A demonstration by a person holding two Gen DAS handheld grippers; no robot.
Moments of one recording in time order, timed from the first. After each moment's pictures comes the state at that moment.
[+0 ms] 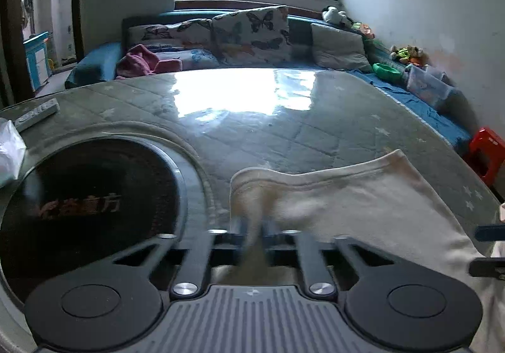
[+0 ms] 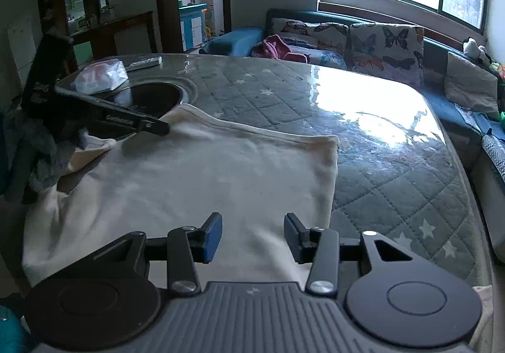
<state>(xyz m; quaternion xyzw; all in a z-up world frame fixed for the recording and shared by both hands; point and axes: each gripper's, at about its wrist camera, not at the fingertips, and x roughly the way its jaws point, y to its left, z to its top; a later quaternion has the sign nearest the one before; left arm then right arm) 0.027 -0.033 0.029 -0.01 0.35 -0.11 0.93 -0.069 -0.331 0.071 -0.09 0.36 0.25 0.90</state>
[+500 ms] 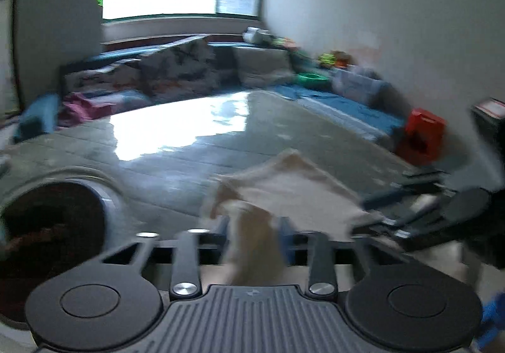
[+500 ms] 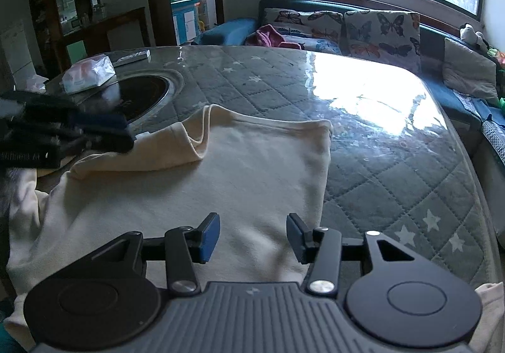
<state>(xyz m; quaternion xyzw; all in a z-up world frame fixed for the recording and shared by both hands) -0.039 -0.066 0.058 0.04 0.29 -0.21 0.93 -0.053 -0.337 0.052 -0.08 0.38 0.24 0.89</state>
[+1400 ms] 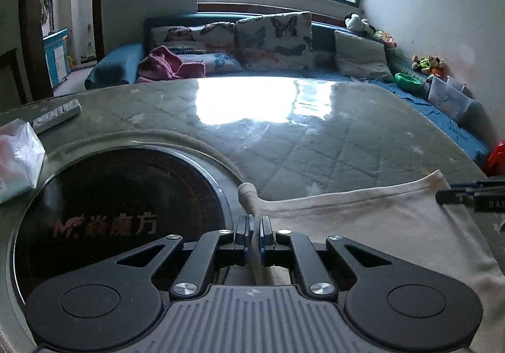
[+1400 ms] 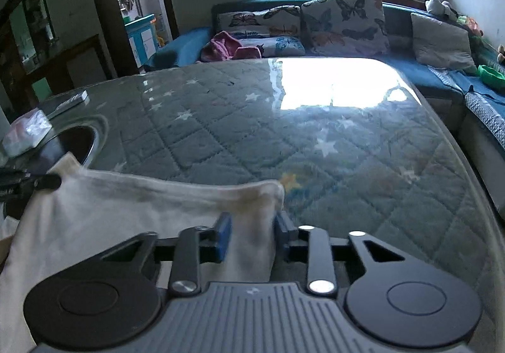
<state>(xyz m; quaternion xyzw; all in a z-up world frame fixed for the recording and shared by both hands) 0.041 0.000 0.036 -0.02 0.36 -0.06 0.93 0.070 -0.348 0.037 -0.01 0.38 0.18 0.91</state>
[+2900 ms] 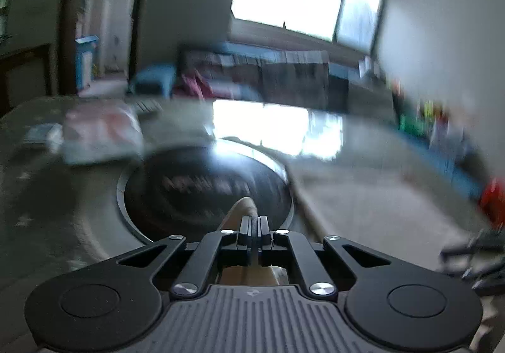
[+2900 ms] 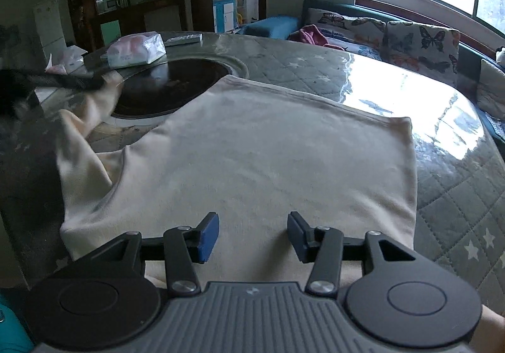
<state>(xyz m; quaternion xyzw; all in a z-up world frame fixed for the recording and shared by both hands) -0.115 0.102 0.071 -0.10 0.26 -0.03 0.96 -0.085 -0.269 0.043 -0.11 0.37 0.30 0.87</state>
